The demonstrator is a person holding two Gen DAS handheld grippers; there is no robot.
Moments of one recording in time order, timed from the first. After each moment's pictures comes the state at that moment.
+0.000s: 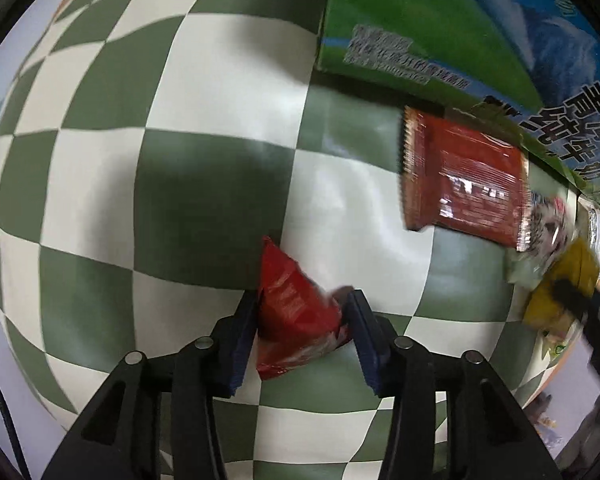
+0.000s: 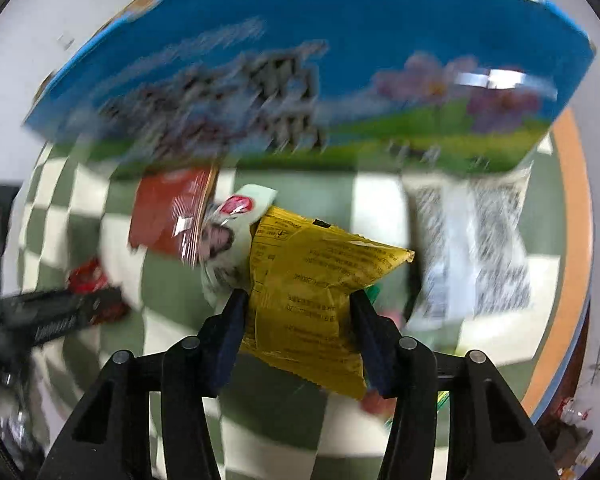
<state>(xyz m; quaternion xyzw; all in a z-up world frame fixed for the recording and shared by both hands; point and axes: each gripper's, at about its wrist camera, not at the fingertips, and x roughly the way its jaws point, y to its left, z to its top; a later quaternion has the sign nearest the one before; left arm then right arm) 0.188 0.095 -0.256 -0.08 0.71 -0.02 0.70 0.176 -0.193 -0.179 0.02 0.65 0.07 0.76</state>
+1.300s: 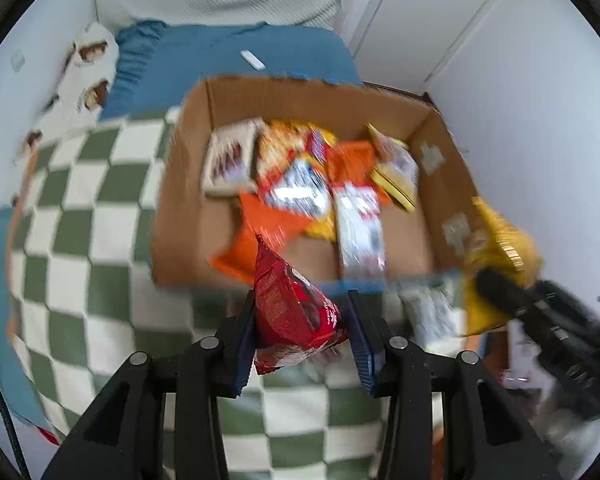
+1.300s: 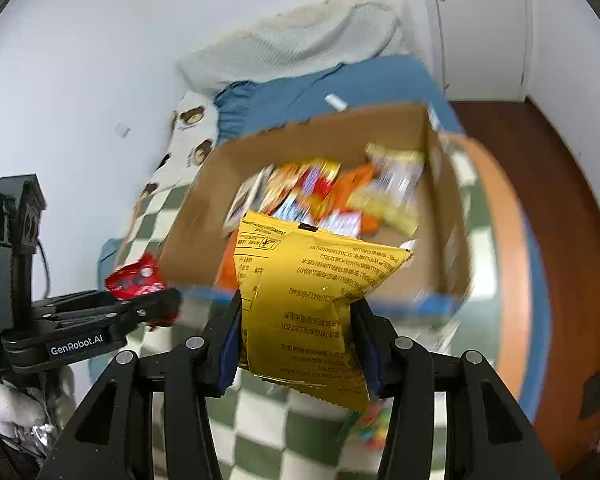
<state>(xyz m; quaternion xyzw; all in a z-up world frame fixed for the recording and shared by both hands) 0.252 0.006 -0.031 -0.06 0.60 -0.12 0.79 0.231 -0.232 -0.018 0.10 0.52 0.11 0.84</state>
